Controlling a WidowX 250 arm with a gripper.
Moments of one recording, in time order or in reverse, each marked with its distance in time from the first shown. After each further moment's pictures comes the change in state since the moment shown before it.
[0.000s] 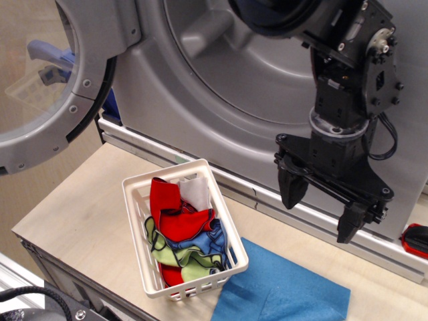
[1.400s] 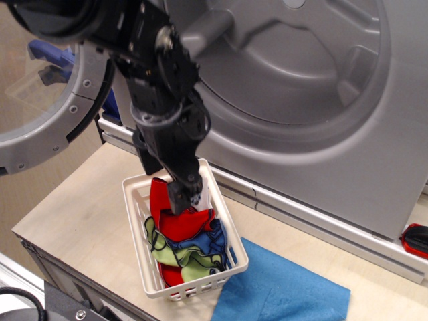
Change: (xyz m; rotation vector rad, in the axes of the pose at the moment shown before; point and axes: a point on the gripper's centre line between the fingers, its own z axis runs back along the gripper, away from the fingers) arm -0.058 0.131 -0.008 0.142 -0.057 -0.253
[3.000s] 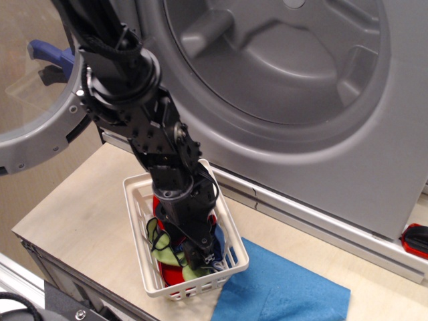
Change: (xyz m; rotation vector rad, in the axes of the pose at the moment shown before) arm -0.010 -0.017 -0.091 -0.128 0.019 0.050
